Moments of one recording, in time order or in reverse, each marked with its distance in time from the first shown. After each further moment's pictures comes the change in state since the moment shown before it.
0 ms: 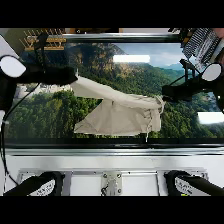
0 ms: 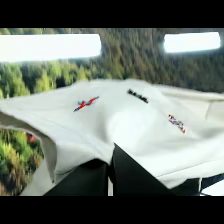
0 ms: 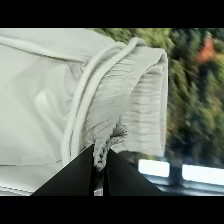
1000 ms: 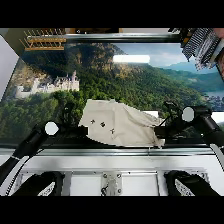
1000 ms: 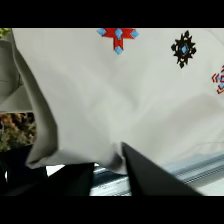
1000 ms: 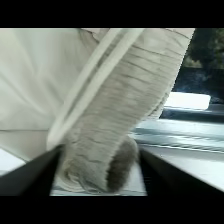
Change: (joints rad) left arm -0.168 0.216 -0.830 0.028 0.301 -0.006; right arm 0.142 0.233 -0.562 -0.090 -0.055 0.032
